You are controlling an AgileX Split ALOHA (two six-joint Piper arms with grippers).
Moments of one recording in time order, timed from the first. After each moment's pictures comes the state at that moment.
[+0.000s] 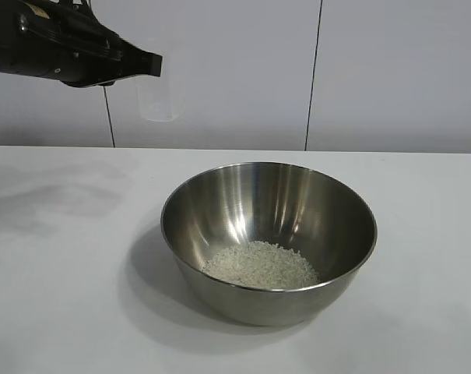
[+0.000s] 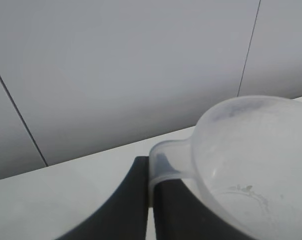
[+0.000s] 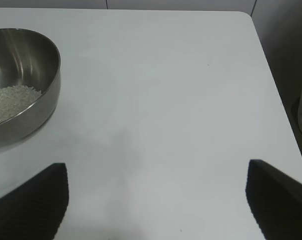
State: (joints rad) left arm -0.45 1.75 -0.96 -0.28 -0.40 0.32; right arm -0.15 -0.02 -0.47 0.05 1.09 -0.16
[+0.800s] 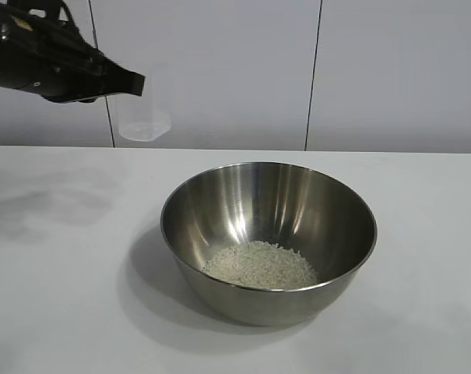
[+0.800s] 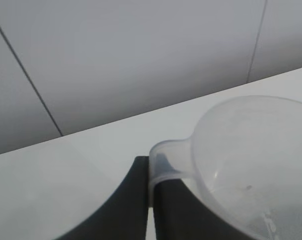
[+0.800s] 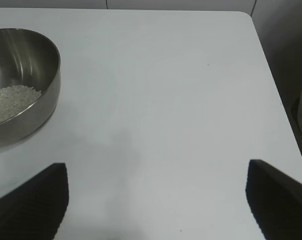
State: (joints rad) left arm -0.40 1.68 -0.83 -0.28 -0.48 0.36; right arm -0.15 -0.02 -0.47 0.05 1.09 -0.16
